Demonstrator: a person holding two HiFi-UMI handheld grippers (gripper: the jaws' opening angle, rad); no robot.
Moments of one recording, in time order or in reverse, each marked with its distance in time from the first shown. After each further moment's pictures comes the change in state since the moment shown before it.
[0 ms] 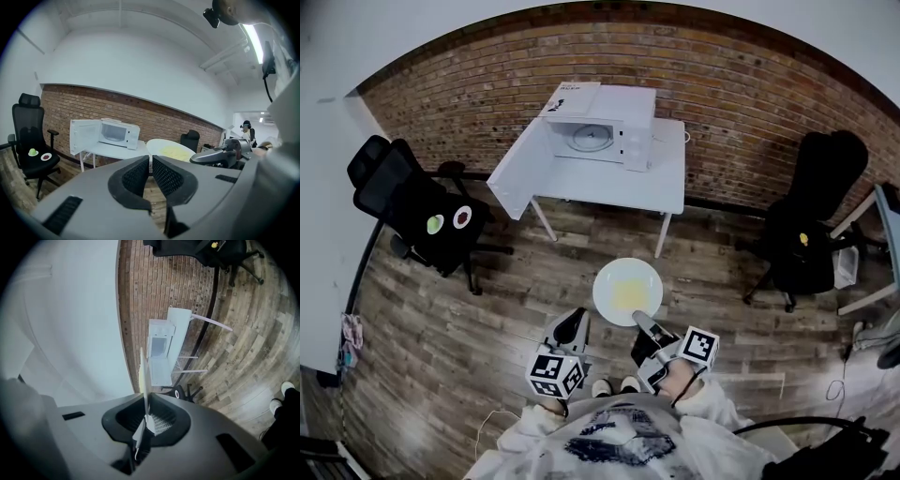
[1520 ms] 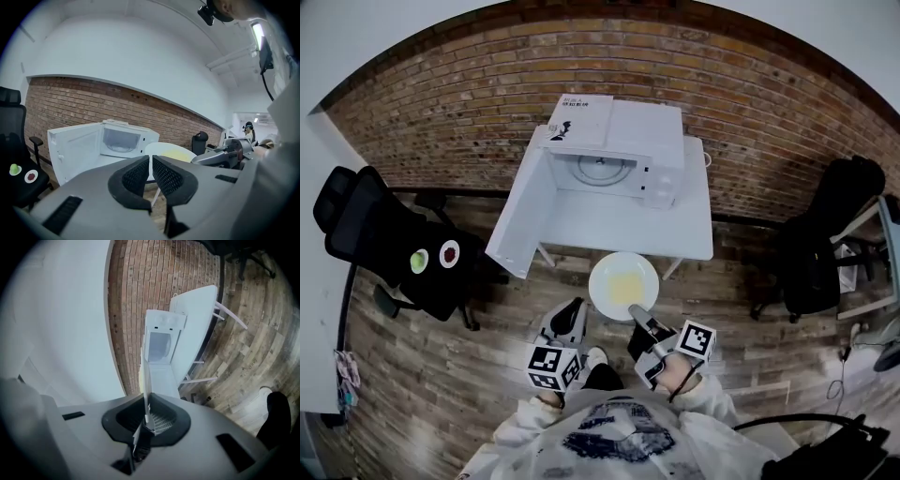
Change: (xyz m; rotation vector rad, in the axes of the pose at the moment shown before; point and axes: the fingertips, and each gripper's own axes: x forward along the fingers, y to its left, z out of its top) left arm 0.212 0.225 0.090 0.013 0.037 -0.082; right arm 0.286 -0.005 0.112 0.016 -0.060 -0.064
